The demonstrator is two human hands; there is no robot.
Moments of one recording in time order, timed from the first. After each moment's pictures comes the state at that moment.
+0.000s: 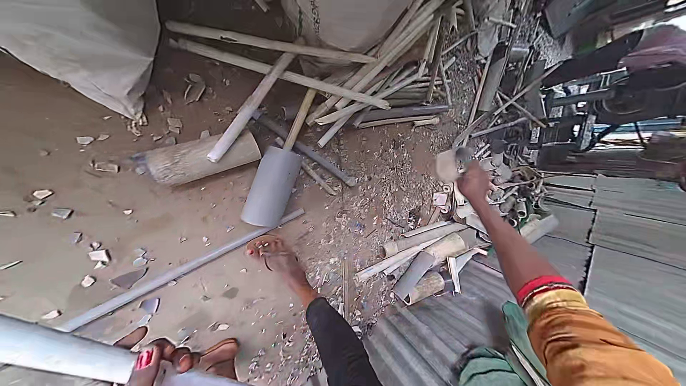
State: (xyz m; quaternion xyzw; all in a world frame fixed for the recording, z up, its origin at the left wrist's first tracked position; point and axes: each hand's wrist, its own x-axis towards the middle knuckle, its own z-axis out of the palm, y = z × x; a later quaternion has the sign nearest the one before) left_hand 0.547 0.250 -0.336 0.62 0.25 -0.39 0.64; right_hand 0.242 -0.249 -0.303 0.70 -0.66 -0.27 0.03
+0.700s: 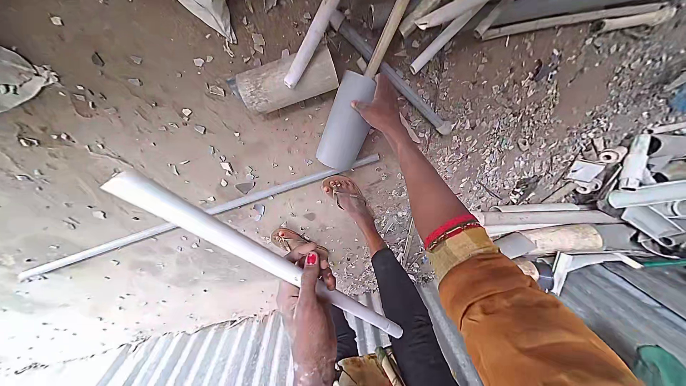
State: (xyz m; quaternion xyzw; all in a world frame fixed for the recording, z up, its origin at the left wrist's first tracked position) left_hand 0.470 0.194 -0.335 0.69 0.31 -0.36 0.55; right_hand 0.484 -0.061 -0.593 0.76 -0.50 -0.18 -0.39
